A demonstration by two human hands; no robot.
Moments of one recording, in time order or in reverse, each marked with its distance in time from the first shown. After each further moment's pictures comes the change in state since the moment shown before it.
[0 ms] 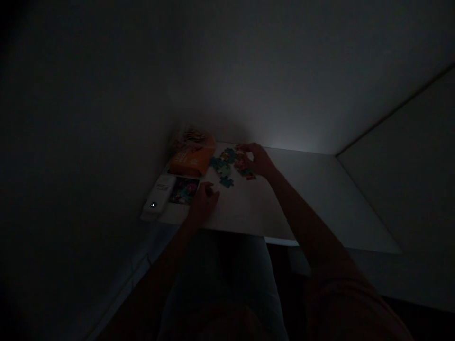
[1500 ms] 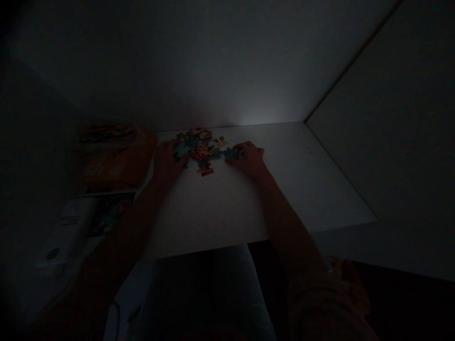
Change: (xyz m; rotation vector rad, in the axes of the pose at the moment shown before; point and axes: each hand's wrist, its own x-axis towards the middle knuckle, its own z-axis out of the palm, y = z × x) left_hand 0.220 -0.035 0.077 0.497 0.219 0.414; right_hand -0.100 0.102 -0.028 -0.119 0.104 0.535
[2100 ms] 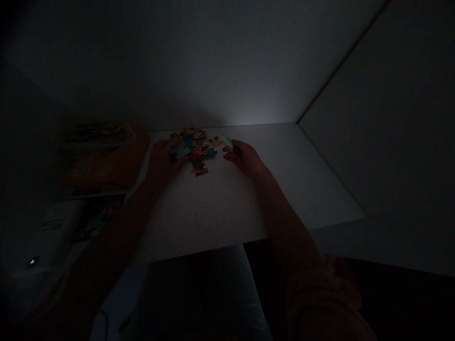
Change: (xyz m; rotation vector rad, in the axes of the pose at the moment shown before) left_hand 0.002 0.017 -0.011 -0.094 -0.005 0.168; right_hand 0.007 -0.022 -0.007 1.001 -0.118 0.243
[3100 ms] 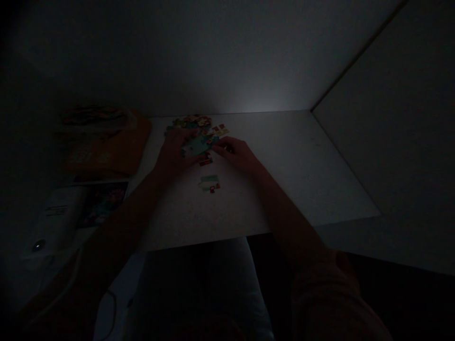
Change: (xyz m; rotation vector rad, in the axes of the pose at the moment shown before) left_hand -0.003 0.033 -0.005 -0.100 -0.106 0.261; right_hand -0.025 -0.002 0.029 -0.566 -0.164 -0.294
